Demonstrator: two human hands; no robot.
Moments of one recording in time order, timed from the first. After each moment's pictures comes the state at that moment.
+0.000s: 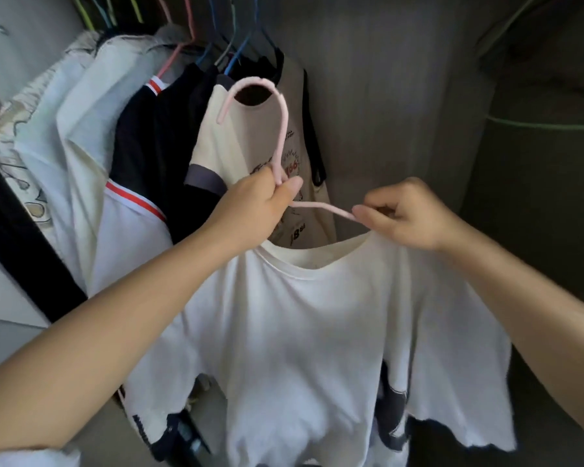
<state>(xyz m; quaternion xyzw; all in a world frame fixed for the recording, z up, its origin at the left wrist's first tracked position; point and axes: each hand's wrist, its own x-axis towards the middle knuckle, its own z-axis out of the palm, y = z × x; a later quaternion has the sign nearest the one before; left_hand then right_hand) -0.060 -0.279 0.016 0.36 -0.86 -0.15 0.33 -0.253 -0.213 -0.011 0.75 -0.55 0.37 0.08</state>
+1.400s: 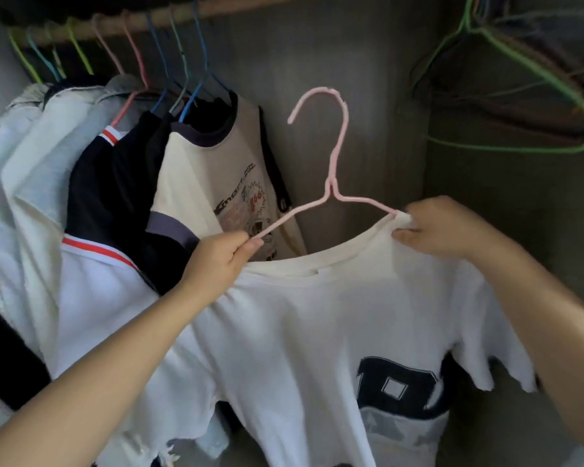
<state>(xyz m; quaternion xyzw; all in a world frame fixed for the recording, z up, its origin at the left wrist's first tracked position) -0.061 -0.337 -0.032 0.24 -0.89 -0.11 0.38 -0.301 -0.168 0.006 0.51 -0.83 0.23 0.00</state>
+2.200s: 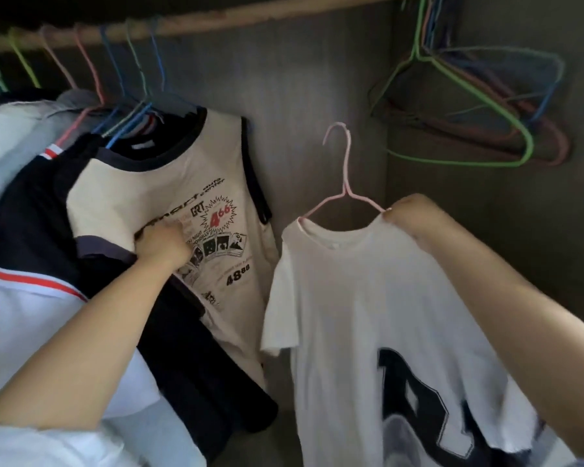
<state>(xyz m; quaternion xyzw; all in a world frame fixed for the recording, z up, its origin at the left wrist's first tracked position) -0.083 -0.426 -0.005 0.56 -0.82 0.07 0.13 -0.310 -0.186 0.019 0.26 -0.83 0.47 -0.14</state>
